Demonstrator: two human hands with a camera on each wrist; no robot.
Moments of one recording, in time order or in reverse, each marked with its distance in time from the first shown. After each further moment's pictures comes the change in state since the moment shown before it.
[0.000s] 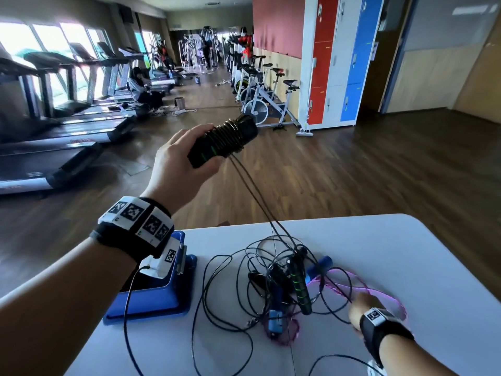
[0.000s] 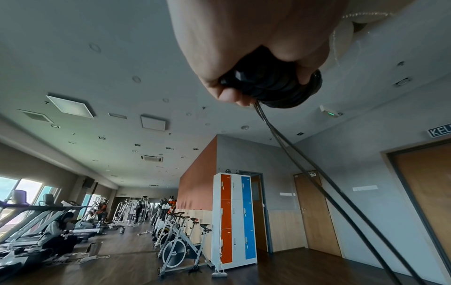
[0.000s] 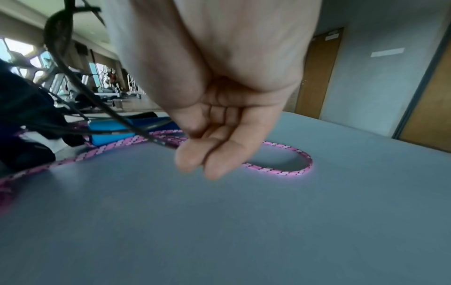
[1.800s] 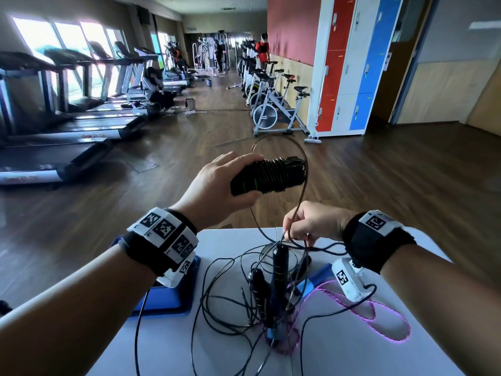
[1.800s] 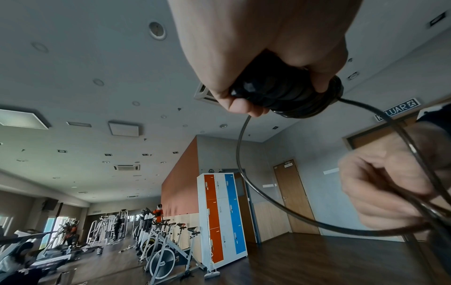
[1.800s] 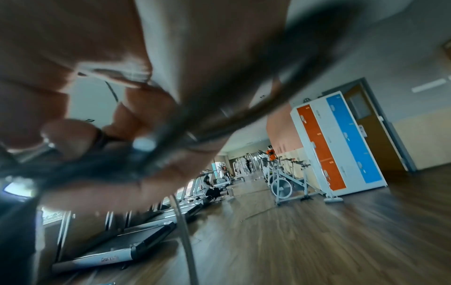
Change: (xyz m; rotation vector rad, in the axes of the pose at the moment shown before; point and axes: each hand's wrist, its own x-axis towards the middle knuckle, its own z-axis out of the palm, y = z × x) left_hand -0.020 0.022 0.019 0.019 -0.248 0.209; right_hand -0.068 -0.184 -0.162 0.290 -0.411 -0.881
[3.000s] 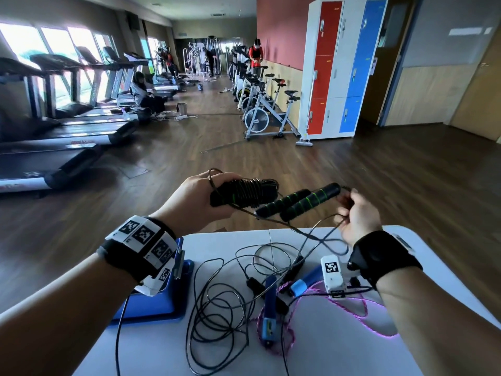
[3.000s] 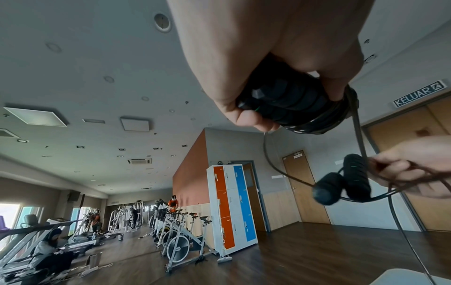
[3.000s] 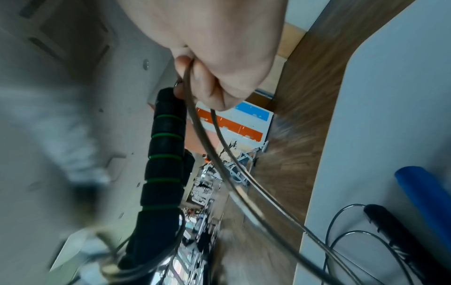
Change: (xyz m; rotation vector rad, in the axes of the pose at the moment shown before) left_hand -0.015 -0.027 -0.001 -0.039 -0.107 -0.071; right_hand -0.020 0.048 -0.028 1.263 1.078 -0.021
